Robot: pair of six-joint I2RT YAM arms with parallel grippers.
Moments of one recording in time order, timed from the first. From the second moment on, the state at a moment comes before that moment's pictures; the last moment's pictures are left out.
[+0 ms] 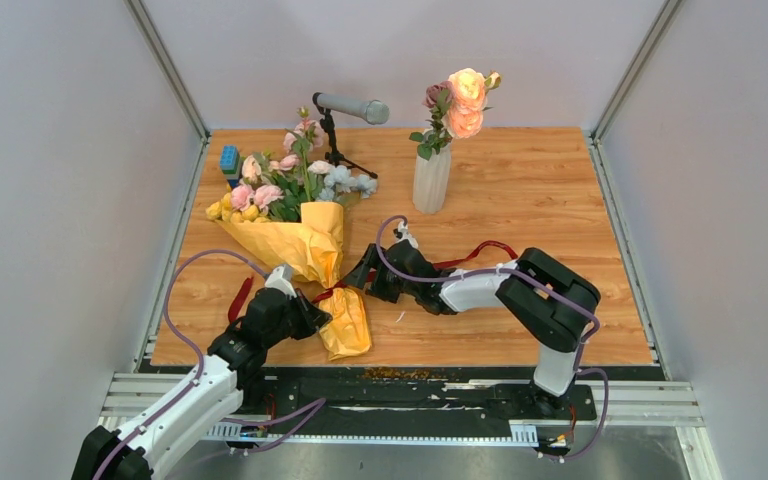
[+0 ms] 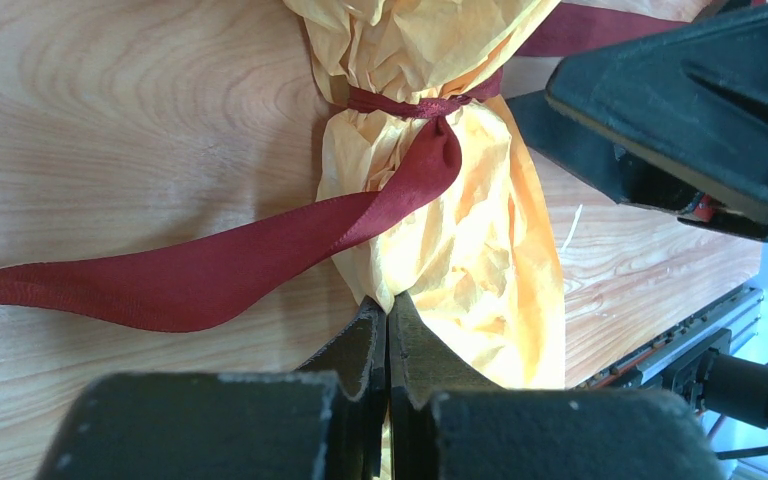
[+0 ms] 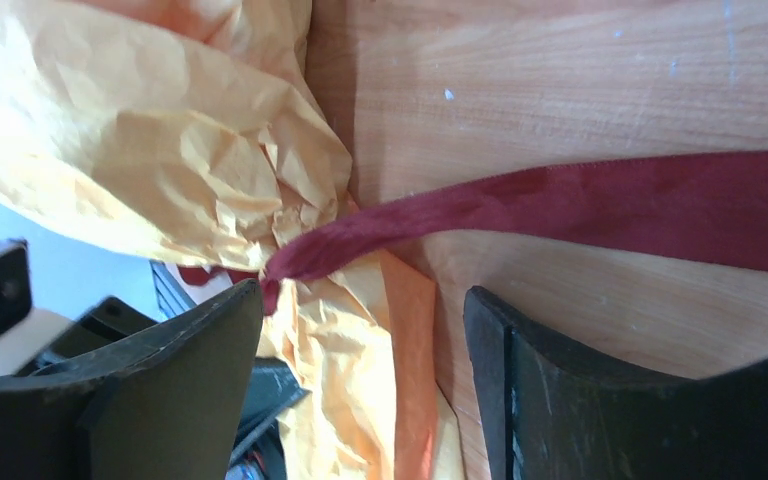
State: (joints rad) left arm -0.51 0.56 0.09 -0.14 0.10 -0.83; right arm 0.93 1.82 0.84 0.40 -0.04 1.12
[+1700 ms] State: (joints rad) left arm -0.52 0.56 0.11 -0.18 0.08 -0.80; right arm 1.30 1.80 1.02 0.54 0.53 0.47
